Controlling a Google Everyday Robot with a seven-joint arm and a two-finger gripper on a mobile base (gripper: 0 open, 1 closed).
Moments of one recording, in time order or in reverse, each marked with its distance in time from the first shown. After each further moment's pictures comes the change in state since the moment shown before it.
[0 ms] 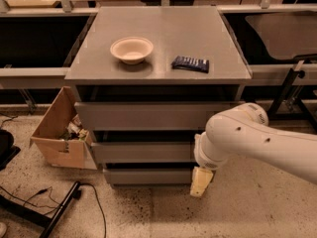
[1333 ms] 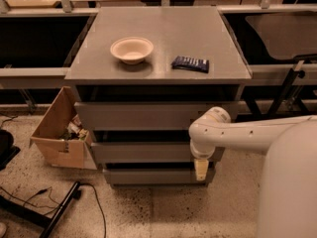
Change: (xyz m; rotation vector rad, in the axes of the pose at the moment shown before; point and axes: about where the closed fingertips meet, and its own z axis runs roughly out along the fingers) arm 0.050 -0.093 0.154 0.023 0.196 -0.199
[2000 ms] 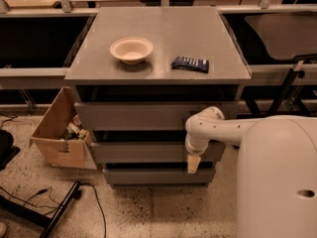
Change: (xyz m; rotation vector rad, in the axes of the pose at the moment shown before) arm -0.017 -0.029 0.054 -0.046 -0.071 0.070
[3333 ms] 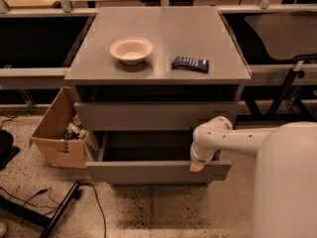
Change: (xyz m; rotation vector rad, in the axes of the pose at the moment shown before) arm 0.010 0.036 0.004 -0.022 -0.038 0.102
